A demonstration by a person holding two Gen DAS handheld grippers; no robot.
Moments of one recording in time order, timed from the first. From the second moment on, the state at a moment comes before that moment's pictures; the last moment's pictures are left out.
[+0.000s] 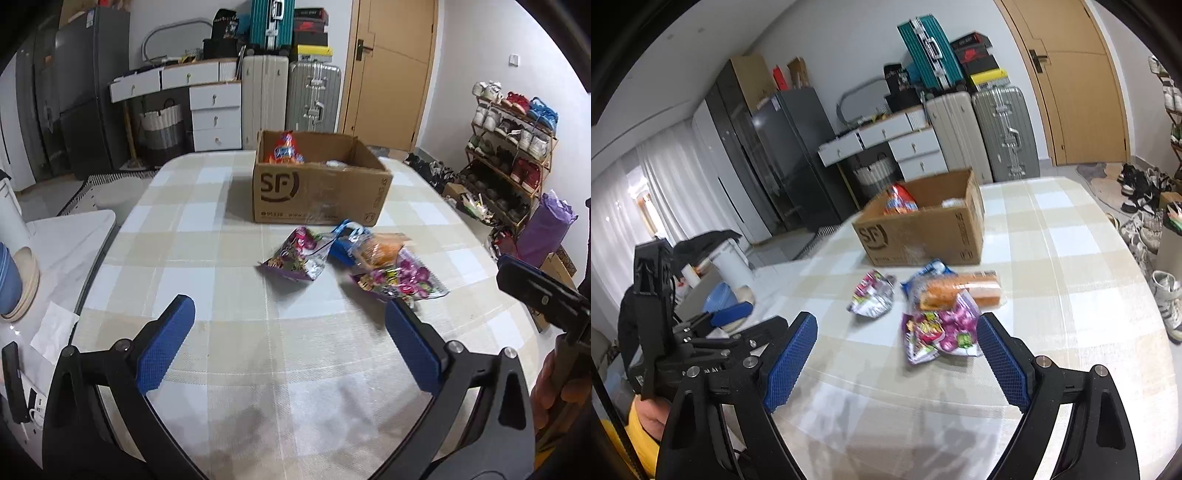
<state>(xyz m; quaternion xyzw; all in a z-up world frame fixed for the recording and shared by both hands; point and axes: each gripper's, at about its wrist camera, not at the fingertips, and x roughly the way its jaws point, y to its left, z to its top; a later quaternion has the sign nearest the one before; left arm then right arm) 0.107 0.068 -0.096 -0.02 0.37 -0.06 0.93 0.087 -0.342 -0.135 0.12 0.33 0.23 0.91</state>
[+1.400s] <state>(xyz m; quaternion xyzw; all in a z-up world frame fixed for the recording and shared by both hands) 0.281 0.056 -0.190 0.03 0.46 -0.08 0.88 0.197 -0.335 -0.239 0.17 0.46 0.28 0.82</state>
